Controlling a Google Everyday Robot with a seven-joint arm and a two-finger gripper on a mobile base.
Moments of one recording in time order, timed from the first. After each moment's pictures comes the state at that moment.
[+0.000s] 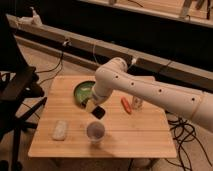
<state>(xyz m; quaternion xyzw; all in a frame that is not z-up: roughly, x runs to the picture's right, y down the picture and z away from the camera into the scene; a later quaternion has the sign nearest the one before) -0.051 0.078 0.719 -0.32 -0.04 0.37 0.87</state>
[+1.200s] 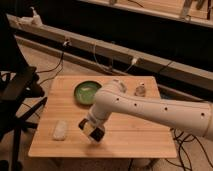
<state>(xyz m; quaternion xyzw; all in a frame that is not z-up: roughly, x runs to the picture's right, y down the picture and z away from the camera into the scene) -0.054 0.175 0.678 -0.37 -0.04 0.37 0.85</state>
